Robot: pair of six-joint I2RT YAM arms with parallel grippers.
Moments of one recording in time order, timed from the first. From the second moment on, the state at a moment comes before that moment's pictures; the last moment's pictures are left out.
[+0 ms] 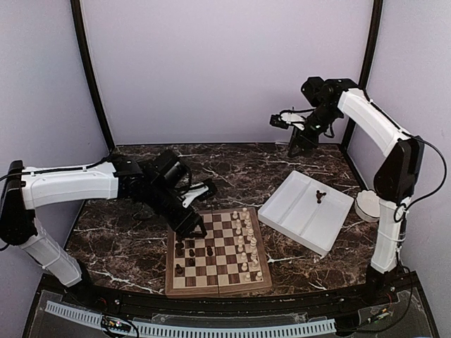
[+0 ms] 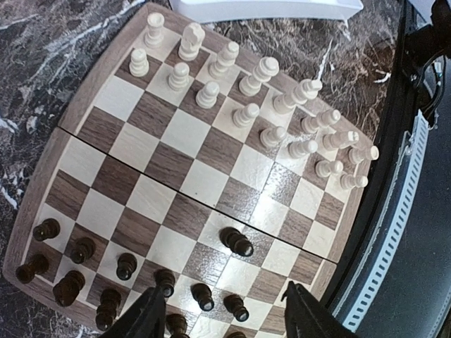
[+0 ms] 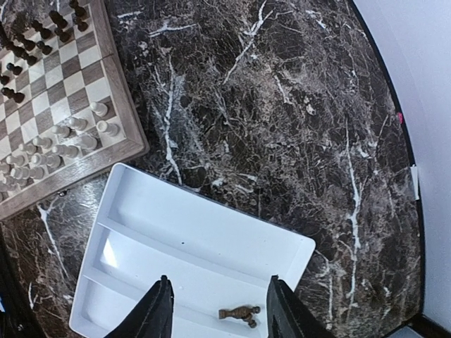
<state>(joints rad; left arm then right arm) -0.88 1.49 1.14 -0.70 0.29 -0.05 0.39 2.03 2.23 -1.42 -0.33 -0.89</state>
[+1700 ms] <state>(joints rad) -0.99 1.84 1.37 -0.90 0.22 0.05 0.25 1.40 1.24 -0.73 -0.45 -0.59</state>
